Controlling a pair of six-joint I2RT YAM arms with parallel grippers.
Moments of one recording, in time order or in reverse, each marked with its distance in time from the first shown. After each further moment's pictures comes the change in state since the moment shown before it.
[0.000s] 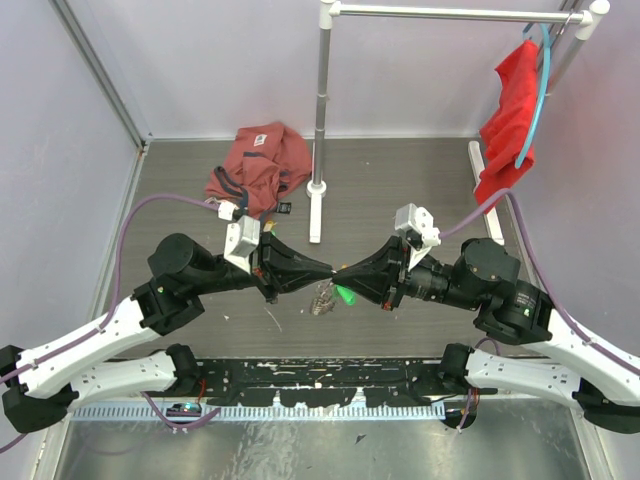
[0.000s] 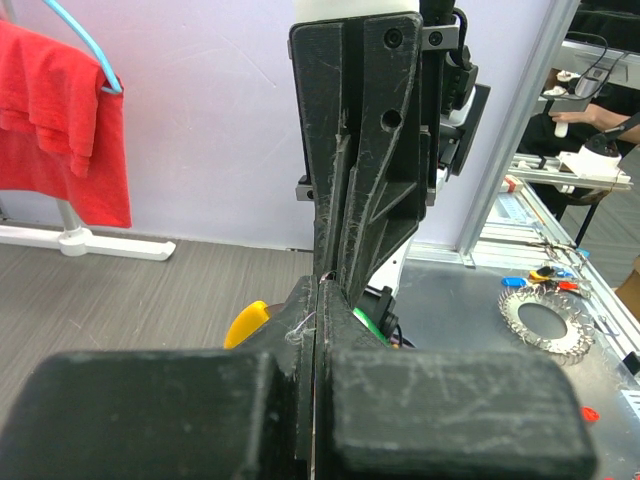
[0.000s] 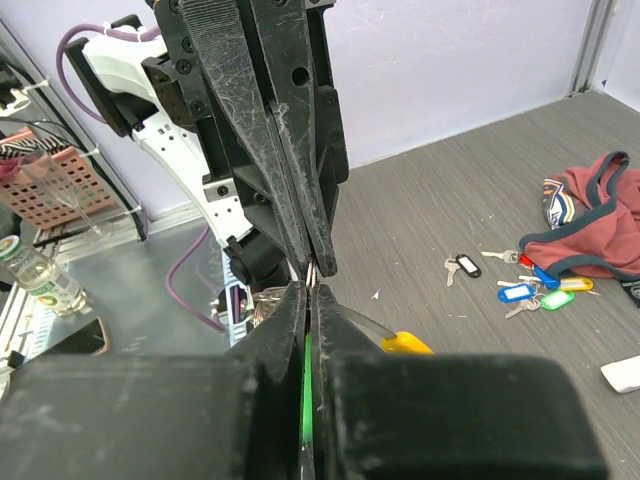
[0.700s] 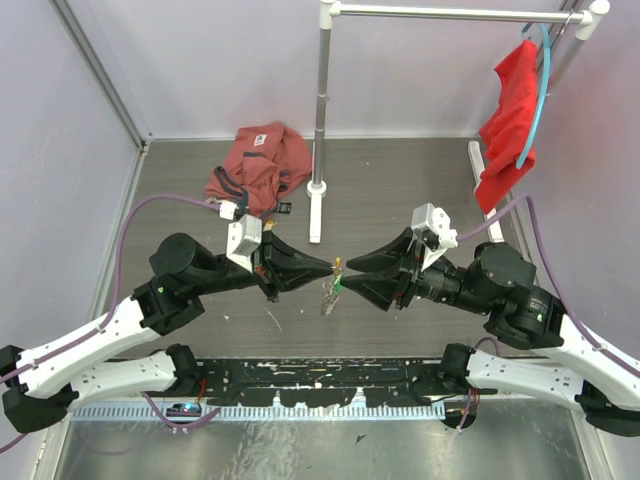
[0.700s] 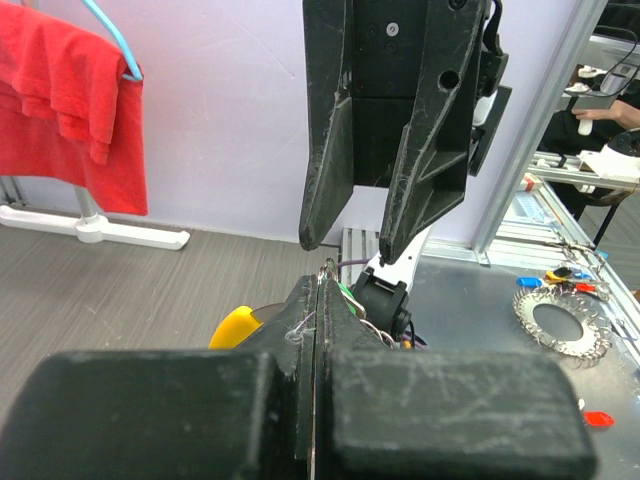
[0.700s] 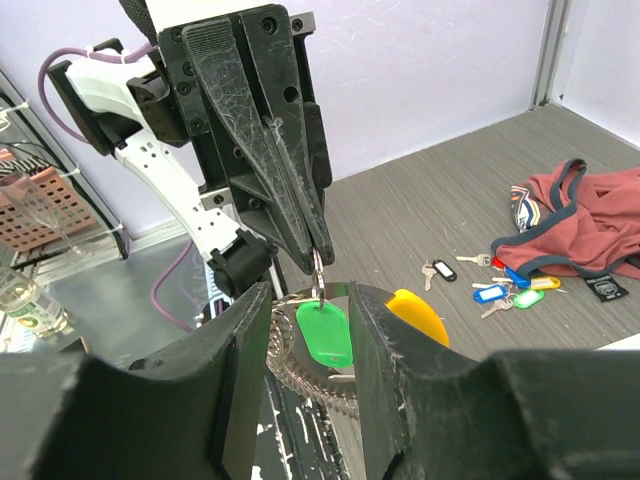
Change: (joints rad) left arm 0.000 0.000 0.000 -0.023 -0.034 0.014; right arm 0.000 -0.052 0.001 -0.022 0.065 -0.007
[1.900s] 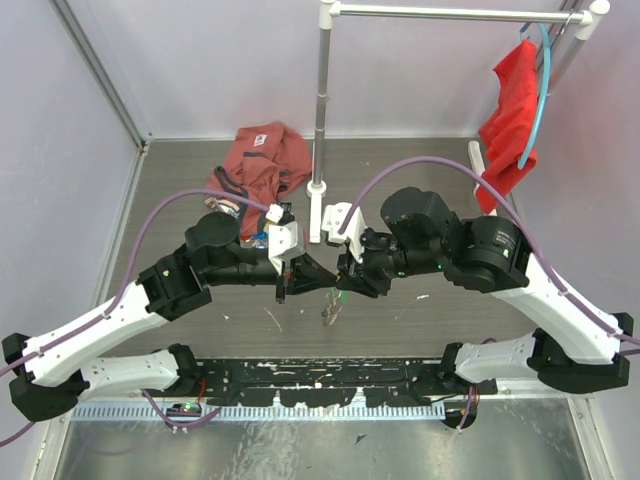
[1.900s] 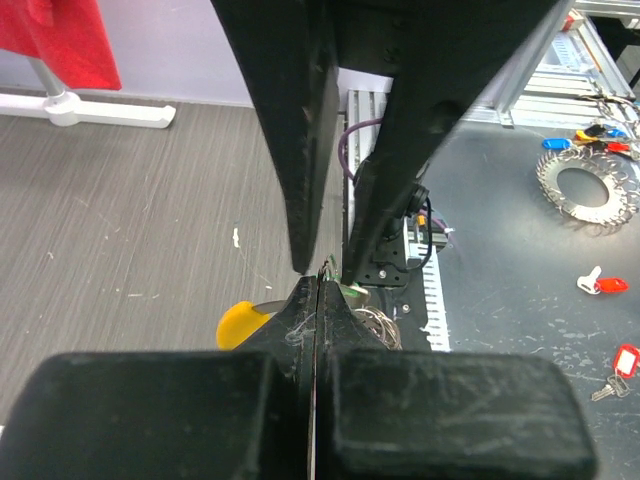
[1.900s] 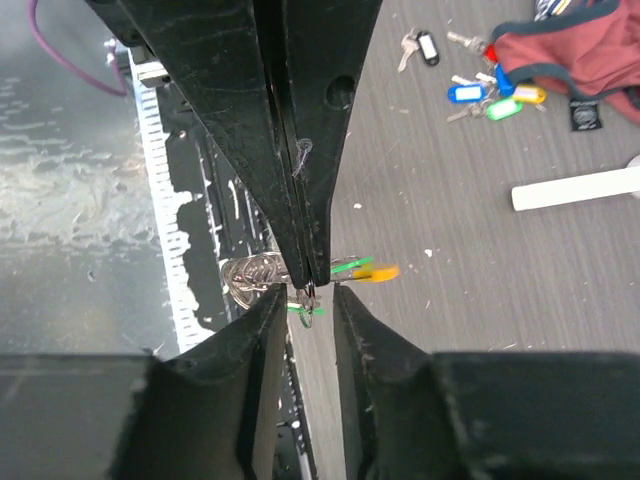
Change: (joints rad) left arm 0.000 0.127 0.190 -0.447 0.069 0.217; right arm 0.000 0.526 0.681 -0.889 -0.069 -0.390
